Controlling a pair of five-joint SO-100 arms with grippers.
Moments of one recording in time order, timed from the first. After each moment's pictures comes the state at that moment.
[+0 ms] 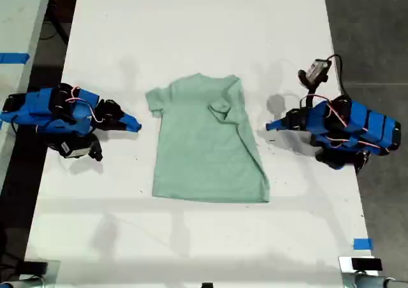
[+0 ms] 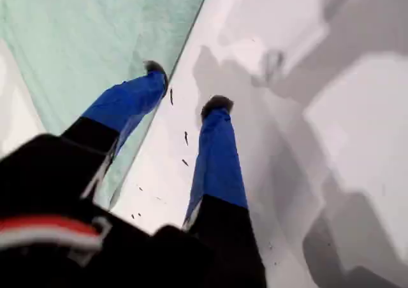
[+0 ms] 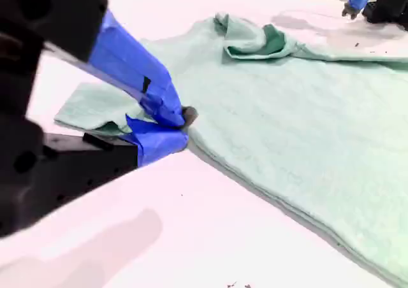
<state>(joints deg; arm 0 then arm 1) -7.0 202.4 183.5 60.3 -12.4 20.8 198.0 165.8 84.2 -22.8</state>
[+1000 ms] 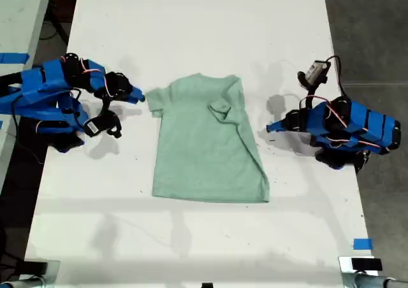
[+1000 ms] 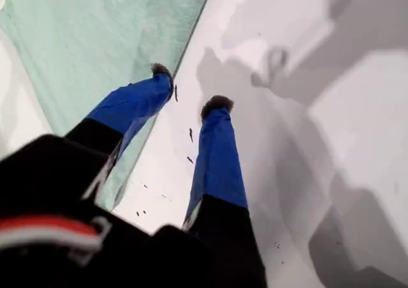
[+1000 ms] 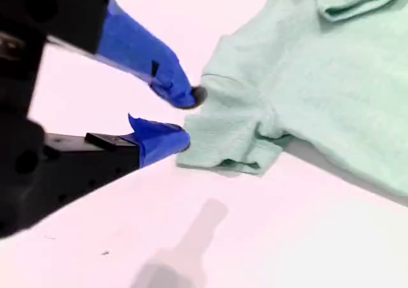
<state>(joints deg) -31.0 149.9 143.5 65.7 14.3 19.0 198.2 166.1 84.2 -20.7</state>
